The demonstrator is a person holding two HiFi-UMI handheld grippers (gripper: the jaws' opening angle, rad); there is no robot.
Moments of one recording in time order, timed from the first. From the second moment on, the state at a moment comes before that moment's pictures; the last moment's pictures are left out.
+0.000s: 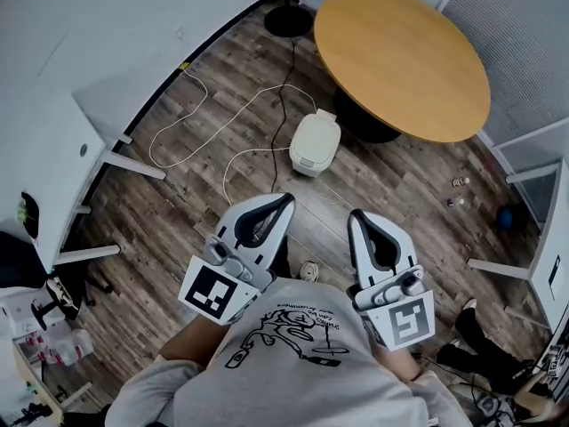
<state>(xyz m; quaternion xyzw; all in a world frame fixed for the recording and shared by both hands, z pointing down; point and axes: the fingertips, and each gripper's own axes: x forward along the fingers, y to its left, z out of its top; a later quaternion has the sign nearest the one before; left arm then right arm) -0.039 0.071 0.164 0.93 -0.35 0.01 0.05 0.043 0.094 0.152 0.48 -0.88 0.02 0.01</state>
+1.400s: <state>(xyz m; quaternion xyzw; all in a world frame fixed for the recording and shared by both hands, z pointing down) -0.033 -0.114 0.179 0.95 -0.31 0.03 0.05 0.054 -0.090 0.153 0.52 -0.86 0.01 0.02</state>
